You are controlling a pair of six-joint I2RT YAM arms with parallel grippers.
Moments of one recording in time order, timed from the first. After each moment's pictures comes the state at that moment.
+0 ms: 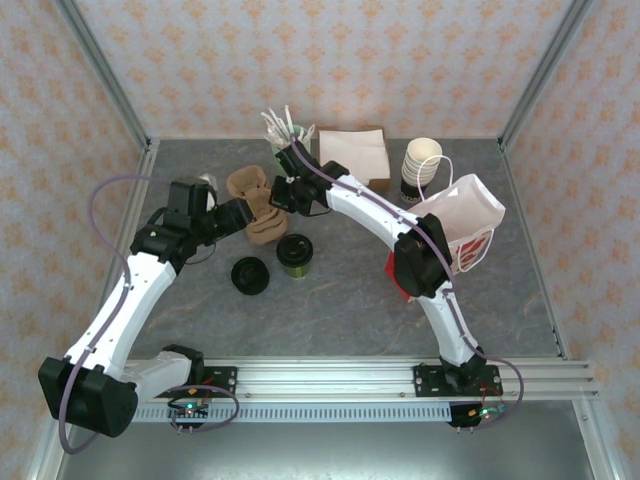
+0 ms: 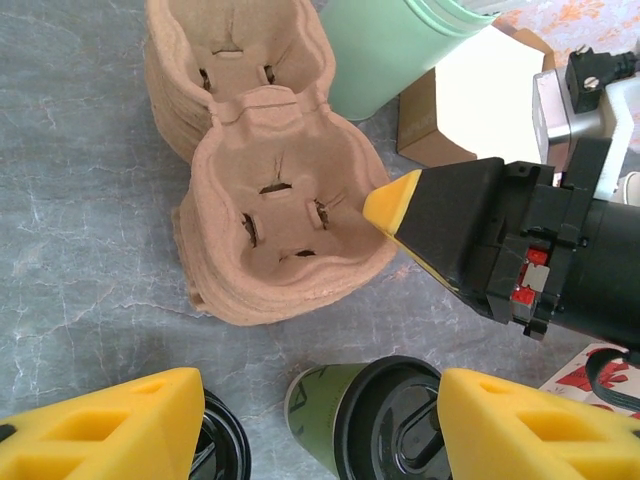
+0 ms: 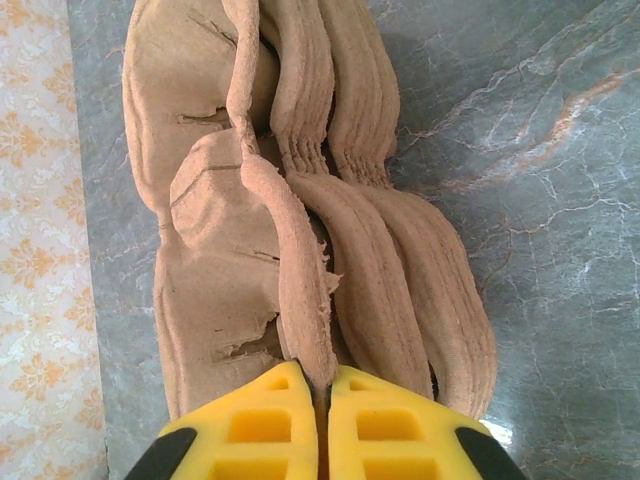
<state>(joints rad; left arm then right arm) -0.19 1.09 1.04 -0.68 0.10 -0.64 0.75 2.25 2.11 -0.75 -0.20 0.90</state>
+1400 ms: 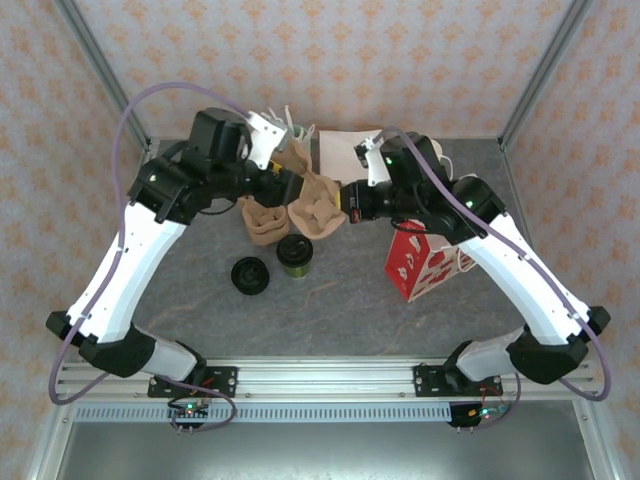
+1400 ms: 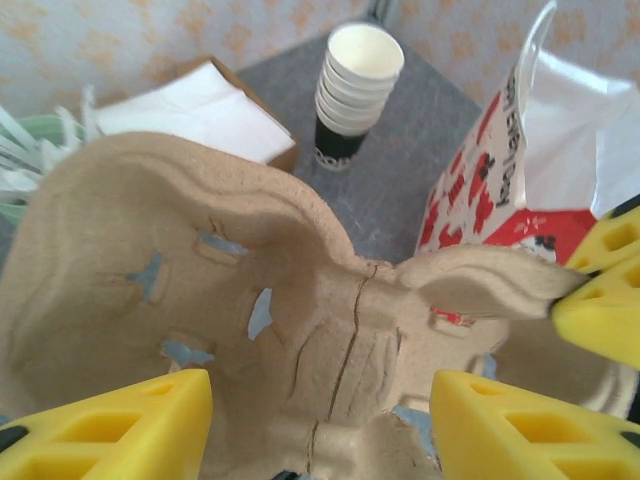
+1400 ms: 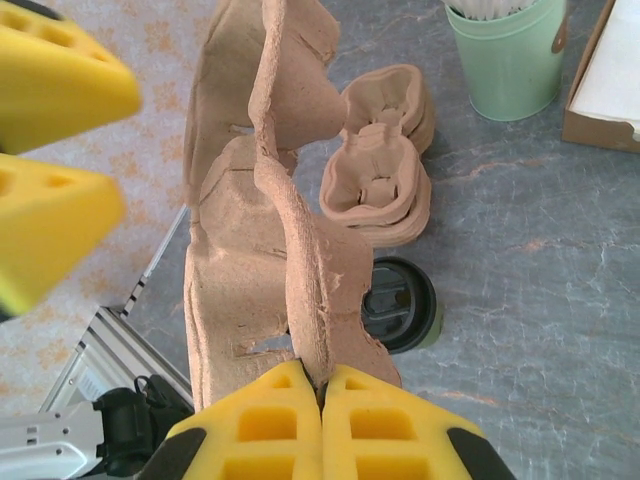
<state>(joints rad) -0.52 1.45 1.93 -1.14 0.21 -0.06 0.75 1.36 1.75 -1.02 -0.16 0.48</state>
